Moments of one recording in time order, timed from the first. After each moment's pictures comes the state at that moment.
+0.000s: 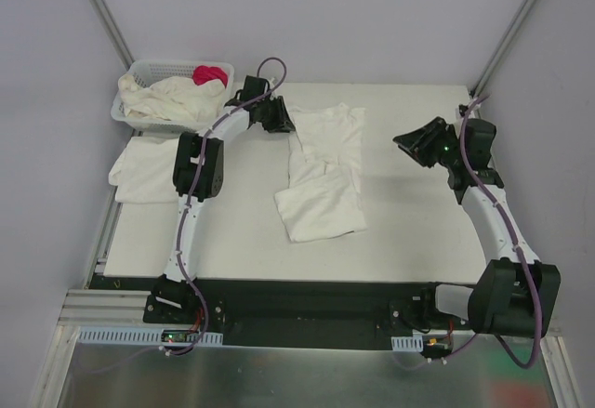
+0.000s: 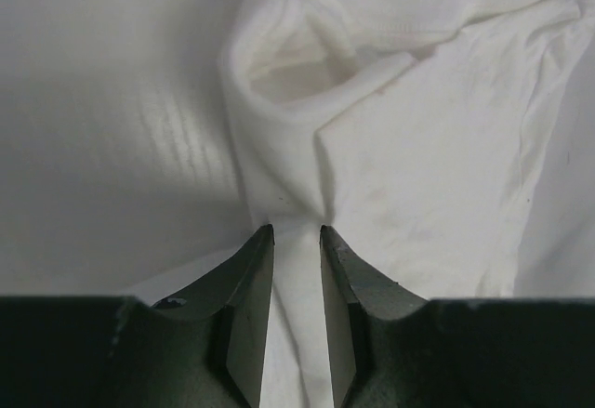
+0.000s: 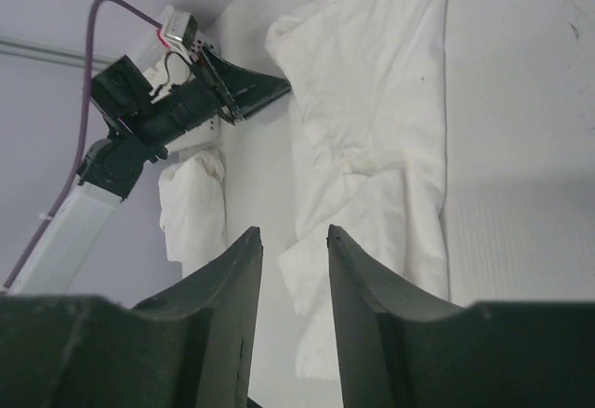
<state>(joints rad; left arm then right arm) -0.28 2.52 2.10 -0.37 0.49 -0.51 -0.06 1.24 0.92 -0.11 -0.52 0.81</state>
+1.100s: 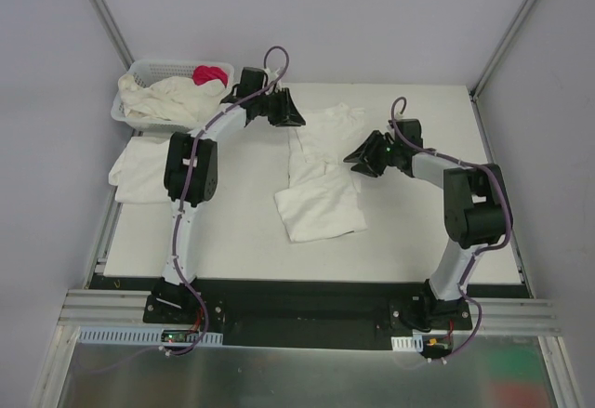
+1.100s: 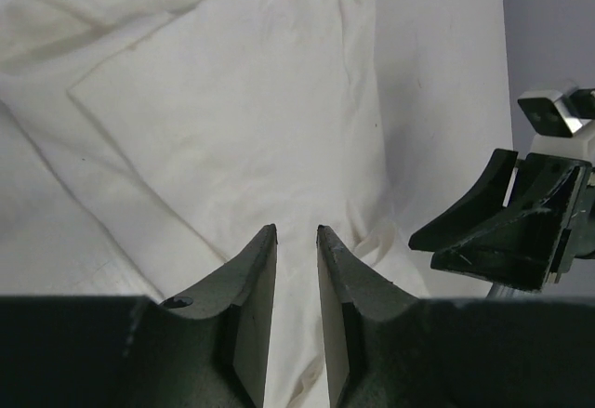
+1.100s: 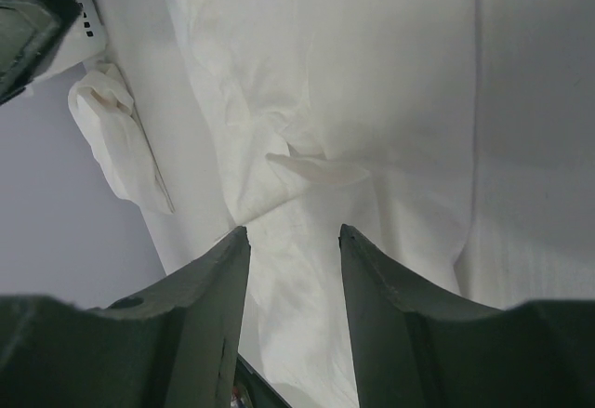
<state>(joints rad) -0.28 2.34 1.97 -0.28 0.71 -0.52 0.19 1.83 1.06 -0.03 -0.55 0.84</state>
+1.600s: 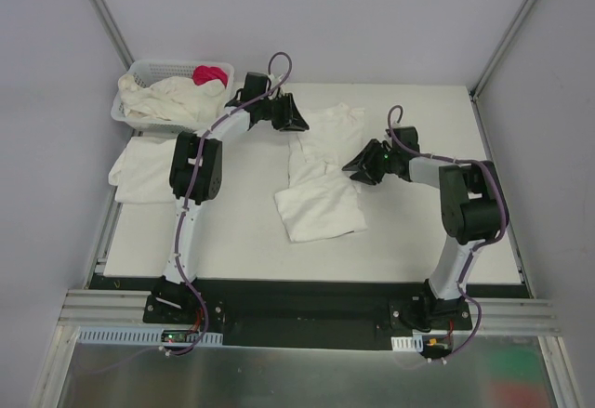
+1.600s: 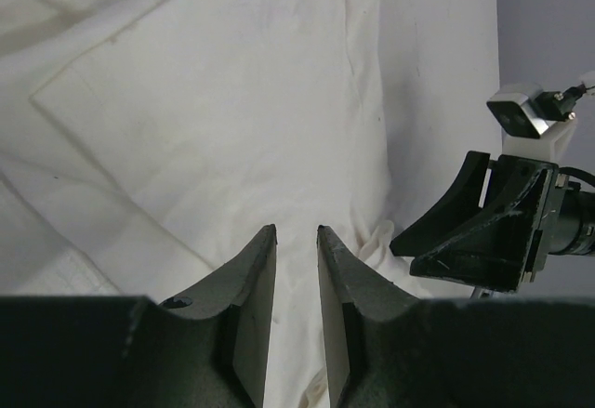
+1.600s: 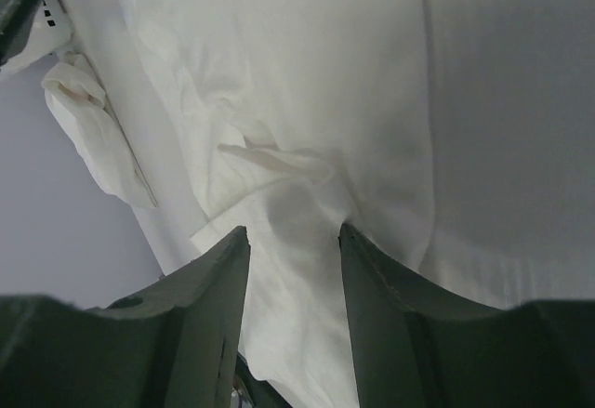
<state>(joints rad) -0.30 2.43 2.00 -0.25 0.78 -0.56 0.19 1.88 1.05 0.00 -0.56 0.86</state>
